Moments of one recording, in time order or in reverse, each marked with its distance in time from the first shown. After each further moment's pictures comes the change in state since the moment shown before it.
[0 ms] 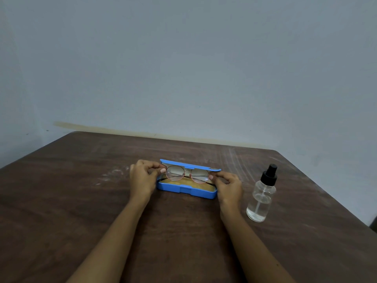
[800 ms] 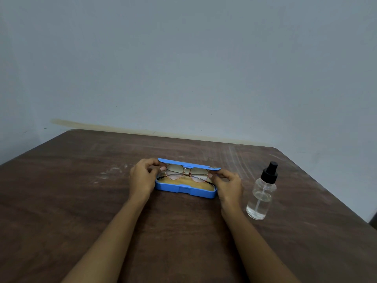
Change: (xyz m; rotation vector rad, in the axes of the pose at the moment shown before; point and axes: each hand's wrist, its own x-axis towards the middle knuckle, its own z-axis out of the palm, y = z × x) left_hand 0.001 -0.004 0.004 -0.020 -0.047 0.014; right_hand 0.002 0.002 -0.001 -0.074 -0.033 0.025
